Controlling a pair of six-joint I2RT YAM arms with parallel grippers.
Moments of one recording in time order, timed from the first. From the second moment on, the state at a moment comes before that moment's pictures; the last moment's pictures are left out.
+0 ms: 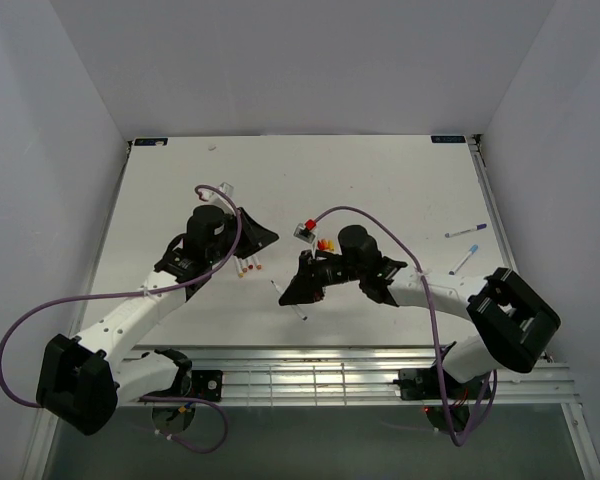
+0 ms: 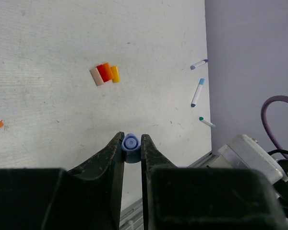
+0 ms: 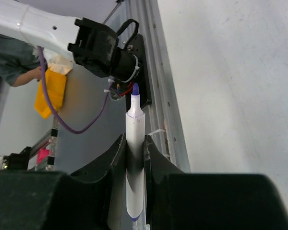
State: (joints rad) left arm -0.48 1.12 0.73 -0.03 0.21 -0.87; right arm 0.85 1.47 0.70 0.48 -0.84 0.60
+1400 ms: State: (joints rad) left arm -0.47 0.65 0.58 -0.42 -0.13 -0.90; right arm 0.76 2.23 1.51 0.05 -0.35 0.48
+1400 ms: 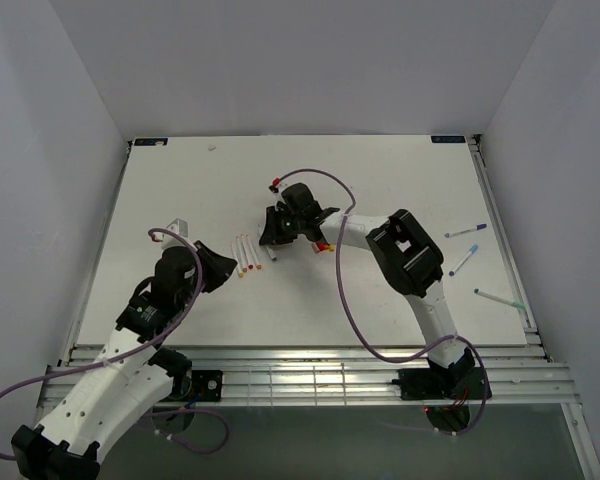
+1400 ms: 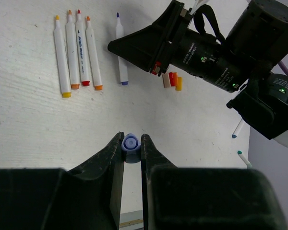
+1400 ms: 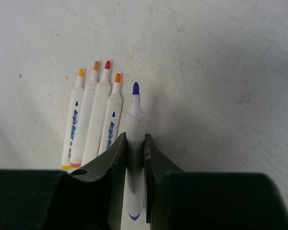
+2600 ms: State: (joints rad) left arm -0.47 0.97 0.56 -0.16 0.21 -0.86; right arm 0.60 1.69 1.15 0.05 -0.30 0.49
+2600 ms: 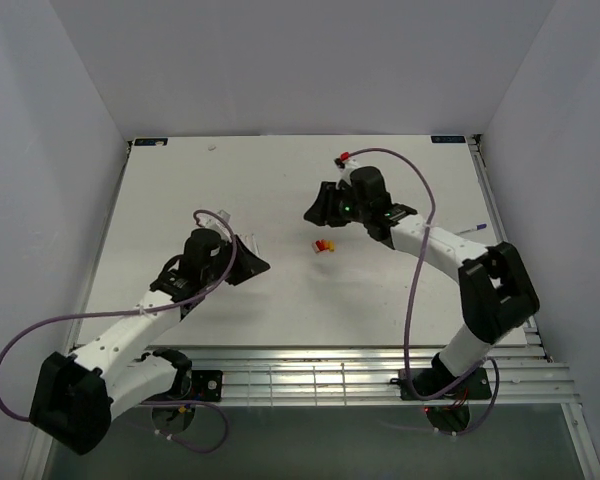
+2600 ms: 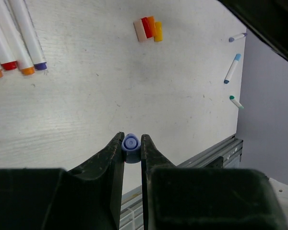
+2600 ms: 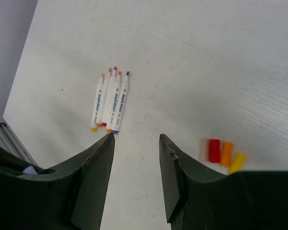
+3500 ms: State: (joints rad) left arm -0.49 1.90 0.97 0.14 0.41 -0.87; right arm 0.15 1.15 0.70 -0.16 -0.36 0.41
